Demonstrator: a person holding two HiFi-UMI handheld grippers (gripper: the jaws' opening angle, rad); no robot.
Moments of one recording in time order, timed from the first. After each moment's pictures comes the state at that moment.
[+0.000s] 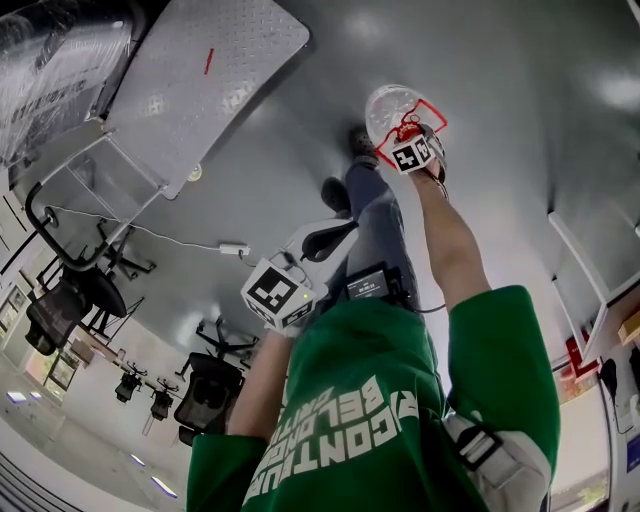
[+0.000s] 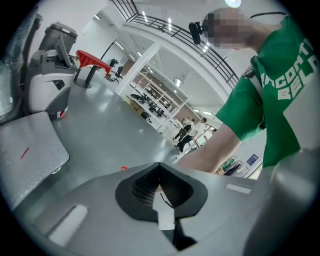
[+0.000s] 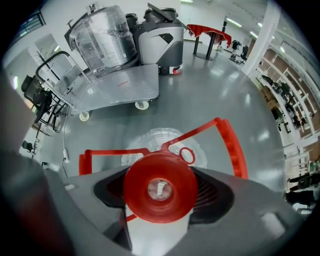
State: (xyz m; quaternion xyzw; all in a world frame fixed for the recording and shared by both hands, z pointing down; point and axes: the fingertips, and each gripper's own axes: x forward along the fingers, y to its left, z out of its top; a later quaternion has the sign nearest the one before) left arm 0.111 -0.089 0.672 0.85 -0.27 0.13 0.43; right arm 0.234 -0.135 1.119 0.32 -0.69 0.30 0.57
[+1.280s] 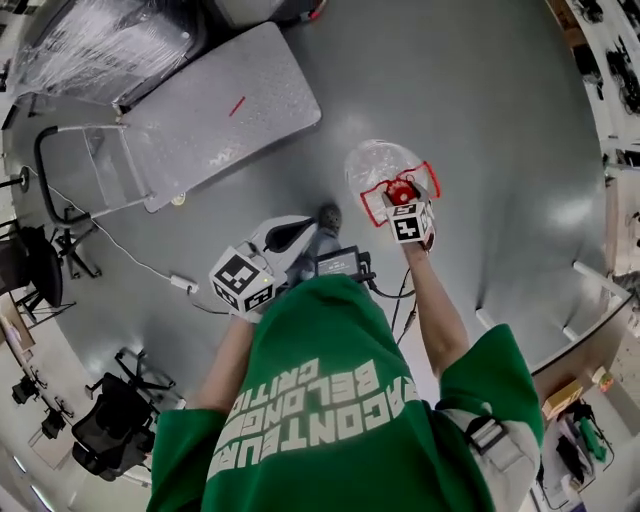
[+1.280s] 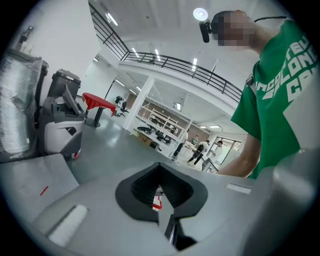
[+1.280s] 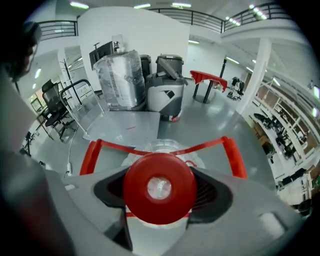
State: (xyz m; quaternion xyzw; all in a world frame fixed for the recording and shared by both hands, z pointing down) left arm 0.061 -0.149 0.582 0.87 -0.39 0.04 0.30; right arm 0.236 -0.251 0.859 0.35 -0.78 0.19 0.48
